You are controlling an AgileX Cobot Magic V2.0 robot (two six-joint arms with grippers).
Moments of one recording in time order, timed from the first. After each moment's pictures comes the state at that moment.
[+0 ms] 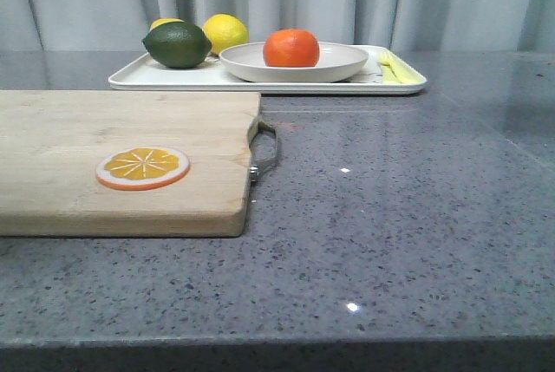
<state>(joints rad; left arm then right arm) -0.35 0.75 -0.57 -0.82 0.24 0.87 0.15 1.30 -1.42 0.33 0.77 -0.22</state>
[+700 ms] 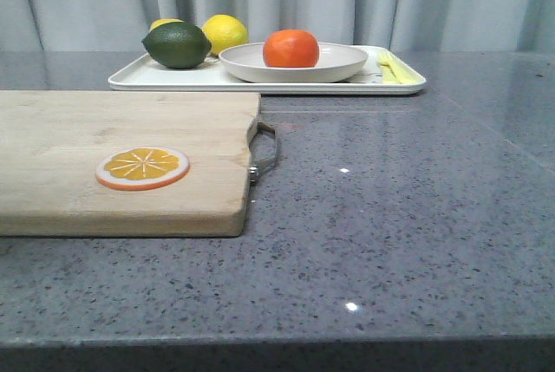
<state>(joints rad) -0.35 0.75 -0.57 -0.82 0.24 0.87 0.15 0.53 -0.62 0.33 0.41 -0.24</state>
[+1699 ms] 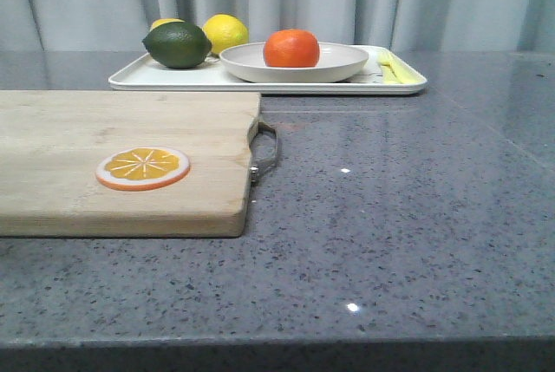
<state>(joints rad) -0.35 0.75 -0.57 -0.82 0.24 0.87 0.15 0.50 -0.59 0.33 0.39 -0.24</state>
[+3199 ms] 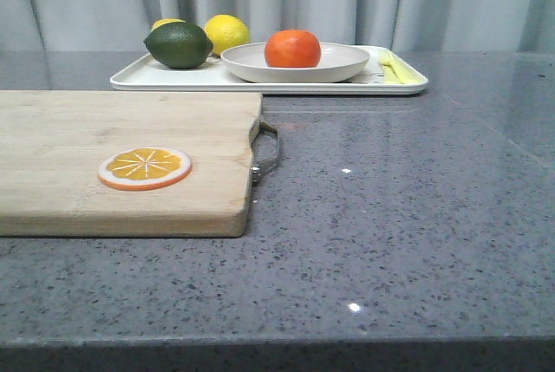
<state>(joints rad) -0.32 0.32 -0.17 0.15 0.13 -0.09 0.15 0.50 -0.59 0.33 0.39 -0.24</state>
